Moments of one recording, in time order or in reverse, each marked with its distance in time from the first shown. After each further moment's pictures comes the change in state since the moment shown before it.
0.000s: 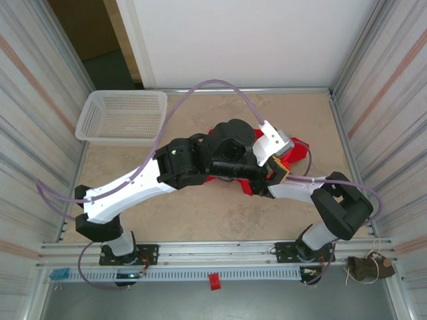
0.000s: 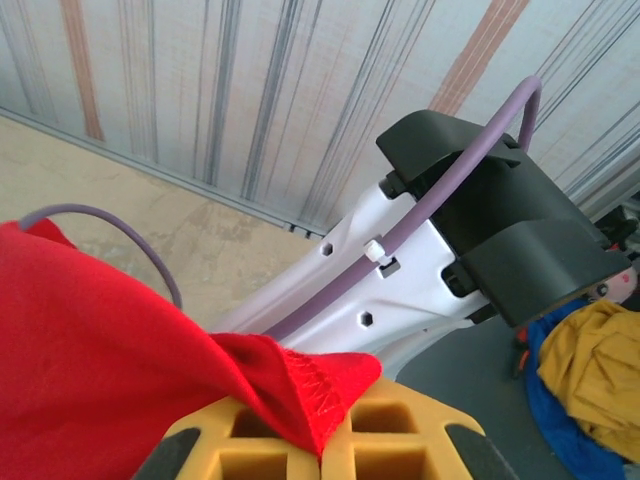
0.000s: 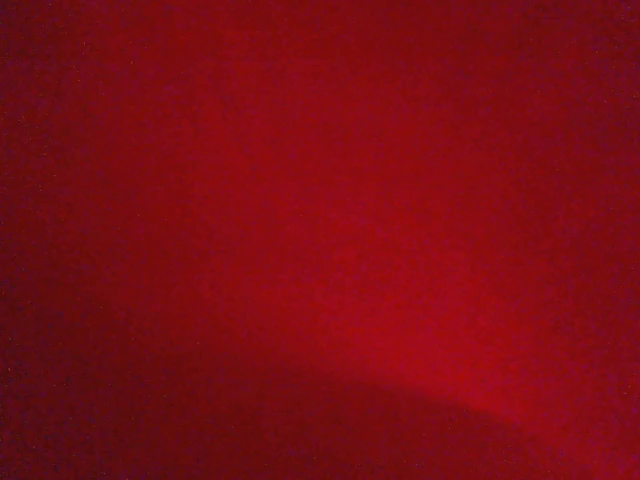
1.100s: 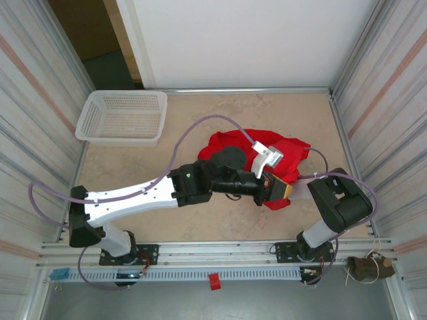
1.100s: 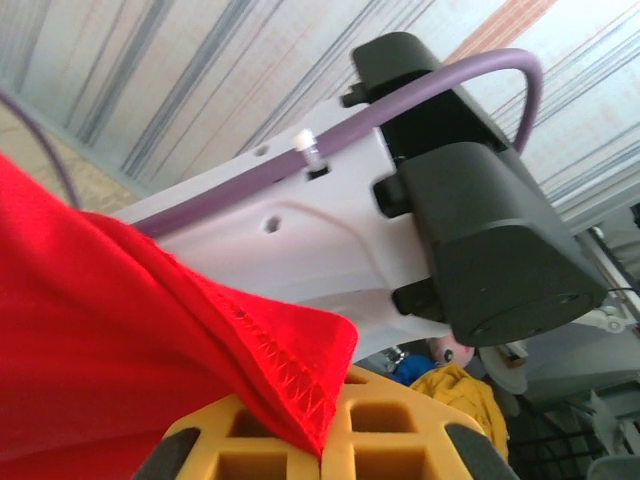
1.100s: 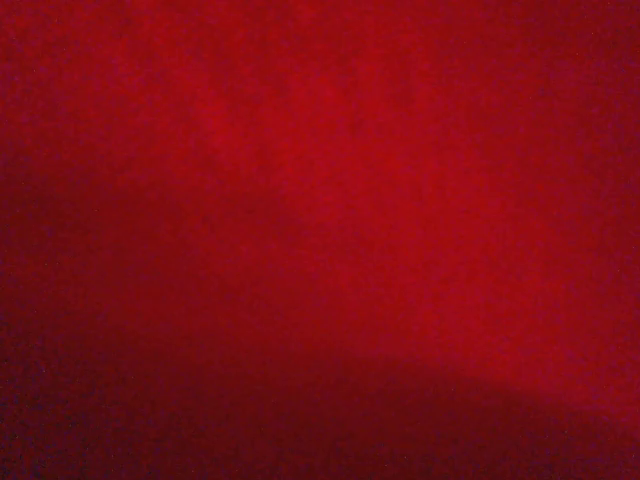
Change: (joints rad) left arm 0.005 -0.164 -0.639 0.677 0.138 -0.417; right arm -0.269 0.048 -0.220 0.391 -0.332 -0.043
